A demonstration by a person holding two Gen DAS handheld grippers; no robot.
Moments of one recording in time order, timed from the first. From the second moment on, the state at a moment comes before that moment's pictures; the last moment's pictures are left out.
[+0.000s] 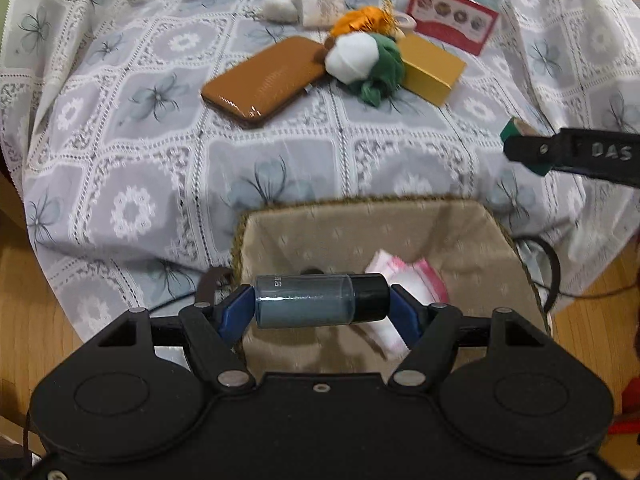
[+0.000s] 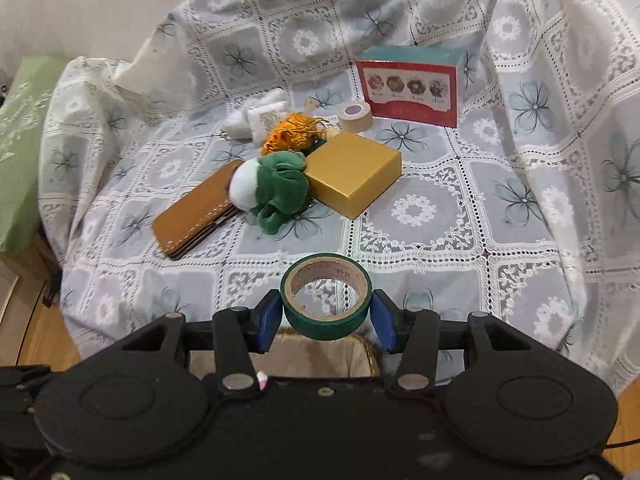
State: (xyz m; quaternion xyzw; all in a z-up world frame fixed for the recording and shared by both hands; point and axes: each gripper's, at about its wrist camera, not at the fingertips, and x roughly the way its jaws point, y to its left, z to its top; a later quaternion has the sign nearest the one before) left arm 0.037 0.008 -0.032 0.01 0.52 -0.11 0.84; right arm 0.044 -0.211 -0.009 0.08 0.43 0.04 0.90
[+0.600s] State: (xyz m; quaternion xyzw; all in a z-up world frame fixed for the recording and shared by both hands) left arm 0.014 0.003 -0.057 0.01 0.59 -0.15 0.79; right arm -0.012 -0.197 -0.021 0.04 0.50 0.07 0.86
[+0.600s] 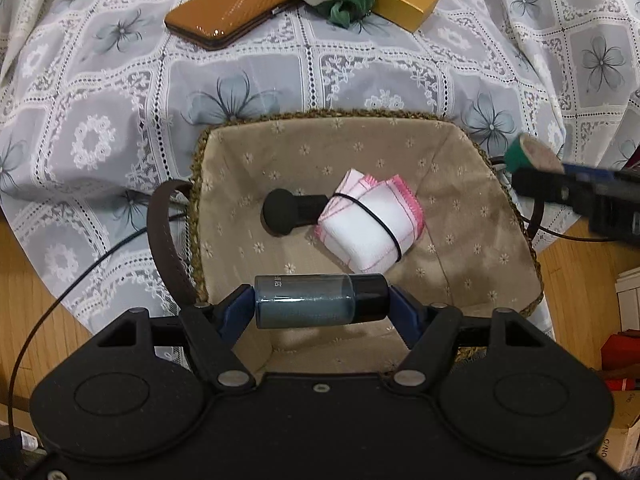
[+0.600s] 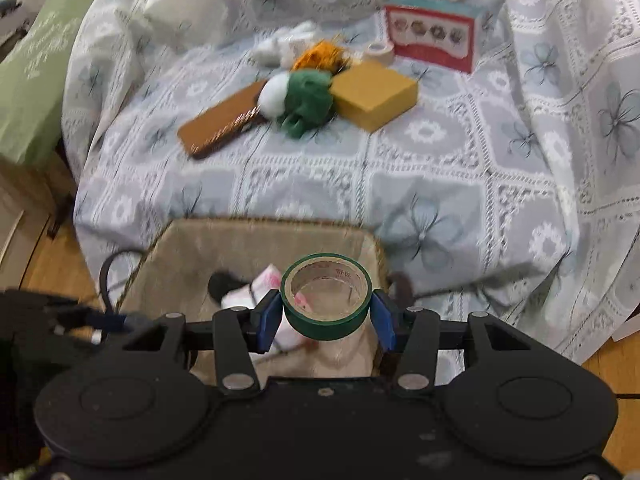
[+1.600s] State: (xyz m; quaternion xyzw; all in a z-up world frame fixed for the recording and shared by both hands) left arm 0.018 0.004 -0.060 0.01 0.60 -0.13 0.79; right arm -0.026 -0.181 -0.030 0.02 0.53 0.11 0.84
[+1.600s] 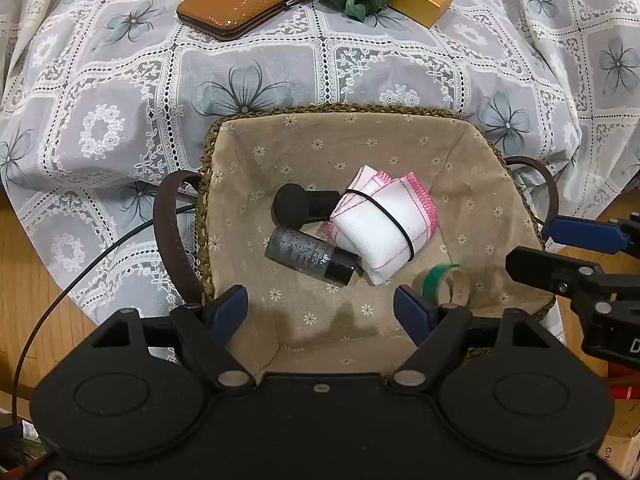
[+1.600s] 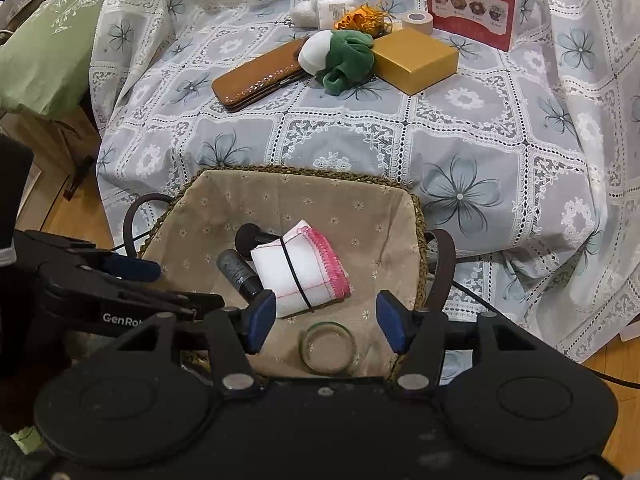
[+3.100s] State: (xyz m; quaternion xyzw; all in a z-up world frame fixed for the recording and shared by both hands) left arm 0.088 0.007 -0.010 0.04 0.51 -0.12 0.85; right arm 0.073 -0.203 -0.011 0.04 0.44 0.06 0.89
